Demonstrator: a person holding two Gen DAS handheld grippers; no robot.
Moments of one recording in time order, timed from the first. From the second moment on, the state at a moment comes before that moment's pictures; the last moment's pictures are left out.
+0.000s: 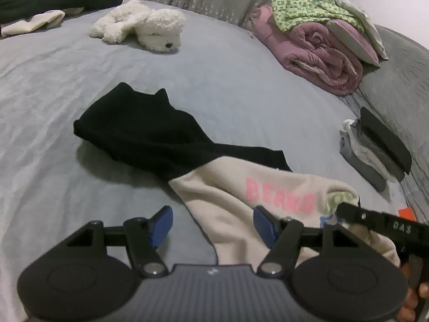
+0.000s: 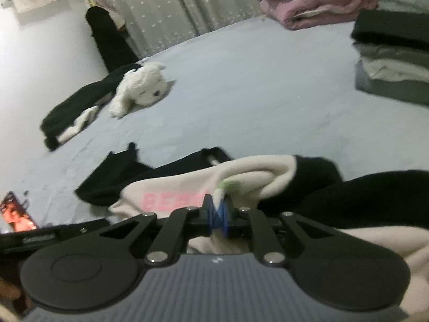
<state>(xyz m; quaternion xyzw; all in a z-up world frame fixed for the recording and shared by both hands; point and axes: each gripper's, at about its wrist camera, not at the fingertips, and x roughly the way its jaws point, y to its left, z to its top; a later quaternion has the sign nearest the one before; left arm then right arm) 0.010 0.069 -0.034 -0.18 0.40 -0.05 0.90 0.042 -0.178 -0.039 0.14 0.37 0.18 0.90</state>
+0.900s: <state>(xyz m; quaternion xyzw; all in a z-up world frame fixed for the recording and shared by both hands) 0.033 0.038 -0.042 -0.16 0.41 -0.06 0.89 0.020 -0.184 -0.030 0.13 0.40 0.29 0.86</state>
